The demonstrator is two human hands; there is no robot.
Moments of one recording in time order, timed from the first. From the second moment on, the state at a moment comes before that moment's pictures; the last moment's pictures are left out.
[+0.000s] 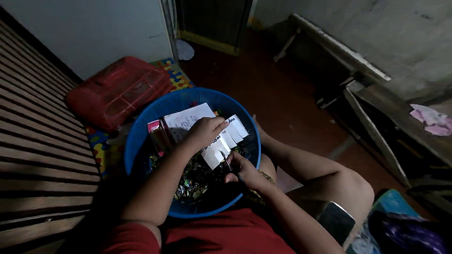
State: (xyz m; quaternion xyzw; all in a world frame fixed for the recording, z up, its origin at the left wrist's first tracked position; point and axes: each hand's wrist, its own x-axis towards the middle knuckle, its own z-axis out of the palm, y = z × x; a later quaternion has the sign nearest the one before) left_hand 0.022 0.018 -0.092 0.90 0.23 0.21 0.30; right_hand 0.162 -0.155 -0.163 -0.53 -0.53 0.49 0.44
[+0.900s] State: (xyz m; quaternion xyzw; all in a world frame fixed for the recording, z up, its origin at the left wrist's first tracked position) left_hand 0.036 0.005 -0.095 0.91 0.20 0.17 0.32; right_hand 0.156 -0.153 -0.161 -0.58 -0.44 0.50 0.47
